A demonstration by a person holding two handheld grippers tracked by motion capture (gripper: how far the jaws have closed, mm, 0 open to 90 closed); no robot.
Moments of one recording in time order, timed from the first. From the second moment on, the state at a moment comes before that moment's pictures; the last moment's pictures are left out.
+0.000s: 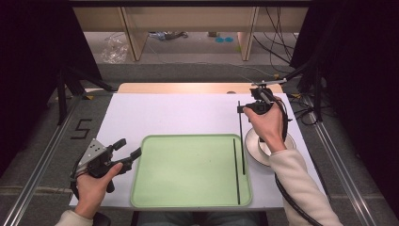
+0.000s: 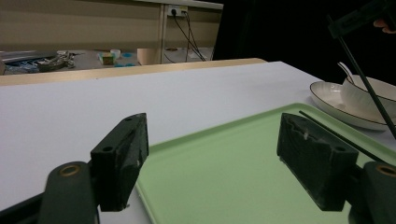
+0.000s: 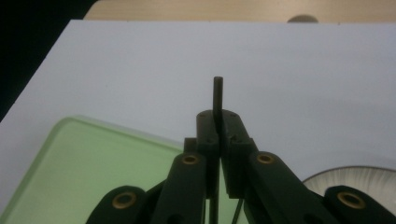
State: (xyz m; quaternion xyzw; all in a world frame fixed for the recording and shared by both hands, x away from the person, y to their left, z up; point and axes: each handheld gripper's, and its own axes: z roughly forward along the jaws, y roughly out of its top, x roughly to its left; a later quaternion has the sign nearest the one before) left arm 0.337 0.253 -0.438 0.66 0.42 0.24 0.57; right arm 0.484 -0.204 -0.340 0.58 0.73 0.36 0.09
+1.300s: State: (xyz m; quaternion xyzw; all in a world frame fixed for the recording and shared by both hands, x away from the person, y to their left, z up) left arm 0.337 0.253 -0.439 0.66 0.43 0.24 0.57; right arm 0.498 -0.192 -0.398 0.67 0.71 0.19 -0.01
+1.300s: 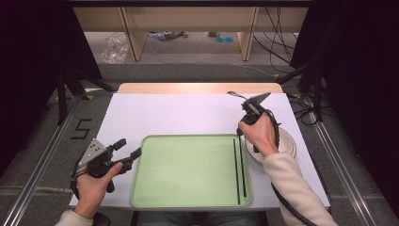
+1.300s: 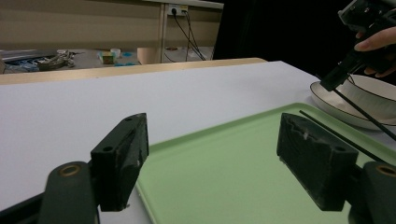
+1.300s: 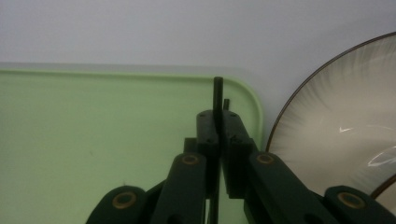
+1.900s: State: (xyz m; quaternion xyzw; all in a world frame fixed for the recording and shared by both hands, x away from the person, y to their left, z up) left arm 0.338 0.253 -0.439 0.66 0.43 0.24 0.57; right arm 0.498 -0.172 -0.421 0.71 0.69 0.12 -0.01
